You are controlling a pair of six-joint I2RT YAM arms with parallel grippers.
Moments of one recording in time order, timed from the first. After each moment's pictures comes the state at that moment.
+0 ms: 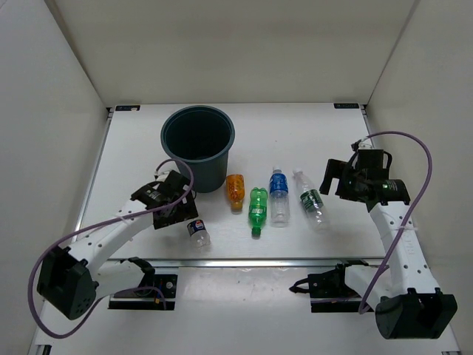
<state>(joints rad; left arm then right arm) -0.56 1.10 0.80 -0.89 -0.27 -0.80 0.01 0.98 0.98 -0.88 -0.05 0.21</state>
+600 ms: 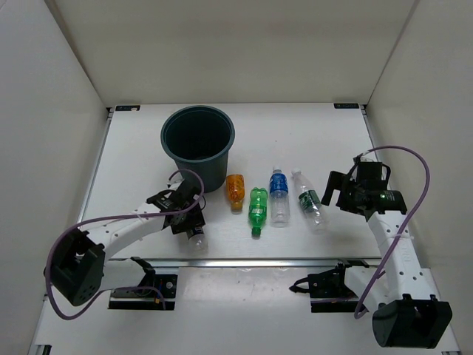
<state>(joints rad) -0.64 1.23 0.64 -0.60 -0.19 -0.89 -0.03 0.90 0.84 -0.87 -0.03 0.24</state>
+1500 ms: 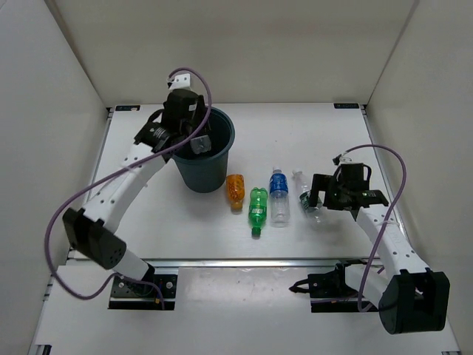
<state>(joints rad) -0.53 1.48 1.61 -0.61 -0.38 -0.42 0.07 1.00 0.69 -0.60 -0.09 0.18</state>
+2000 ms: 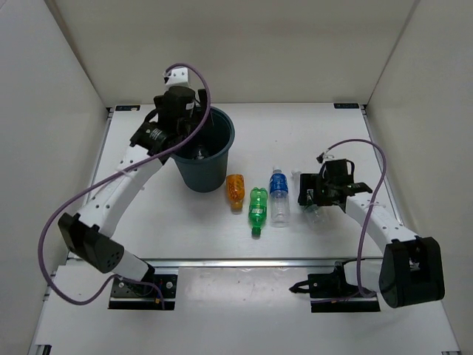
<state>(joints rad) -0.52 1.51 1.64 -0.58 -0.48 -0.36 0.16 1.19 0.69 -0.44 -0.08 0.15</state>
